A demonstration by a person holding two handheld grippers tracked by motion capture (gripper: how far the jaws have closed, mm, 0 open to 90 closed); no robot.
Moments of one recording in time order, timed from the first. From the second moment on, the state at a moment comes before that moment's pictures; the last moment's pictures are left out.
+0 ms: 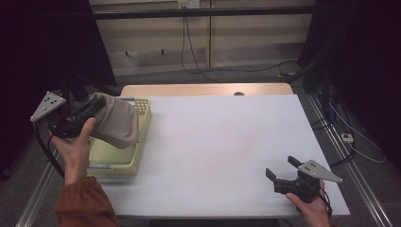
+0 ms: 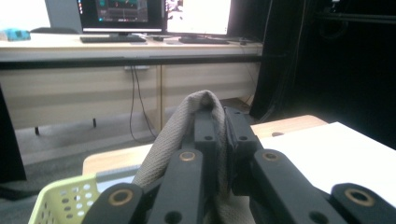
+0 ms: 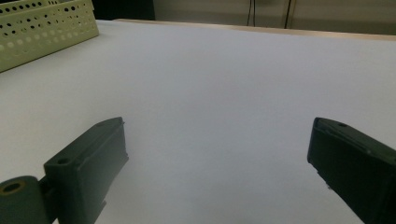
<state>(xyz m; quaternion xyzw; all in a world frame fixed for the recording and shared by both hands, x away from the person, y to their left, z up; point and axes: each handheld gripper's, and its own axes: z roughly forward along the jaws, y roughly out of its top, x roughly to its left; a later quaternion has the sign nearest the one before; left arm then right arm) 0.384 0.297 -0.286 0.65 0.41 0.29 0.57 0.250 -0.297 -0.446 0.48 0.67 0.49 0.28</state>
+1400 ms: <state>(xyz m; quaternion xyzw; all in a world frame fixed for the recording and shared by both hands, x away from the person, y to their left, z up) 0.423 0.322 -0.340 0.69 0.46 0.18 0.52 0.252 -0.296 -0.446 0.48 0.67 0.49 0.28</state>
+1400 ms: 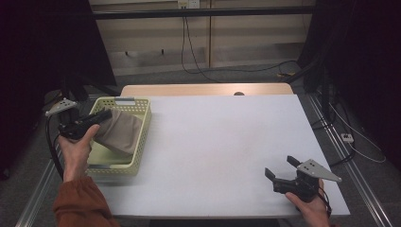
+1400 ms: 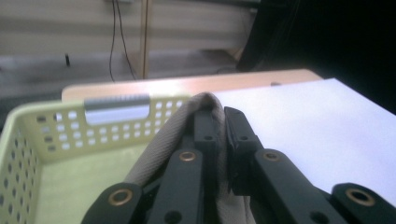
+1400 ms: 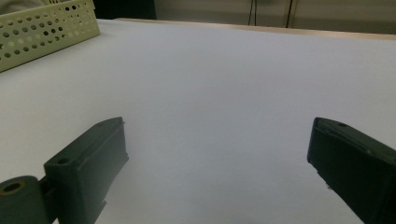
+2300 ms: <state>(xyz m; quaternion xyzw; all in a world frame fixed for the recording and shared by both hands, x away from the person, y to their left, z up) 0.446 0.343 -0.383 0.71 0.56 0.19 0.37 0.252 -0.296 -0.446 0.48 0.67 0.49 0.28</state>
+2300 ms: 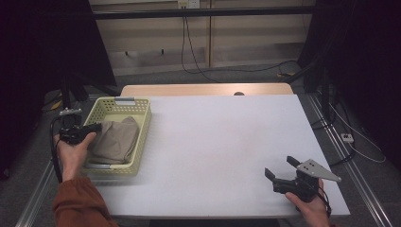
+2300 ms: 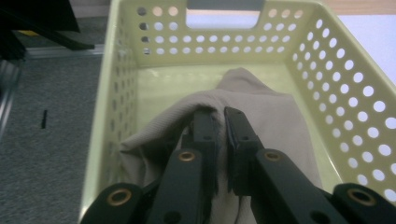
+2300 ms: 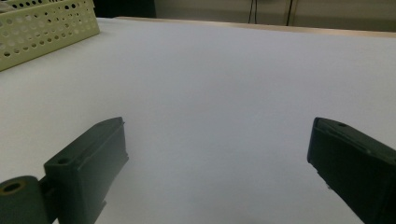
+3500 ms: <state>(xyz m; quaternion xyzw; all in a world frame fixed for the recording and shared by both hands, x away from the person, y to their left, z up) 0.492 0.325 -0.414 0.77 0.58 0.20 0.19 0.253 -0.296 -0.447 0.49 0.67 0.49 0.28</state>
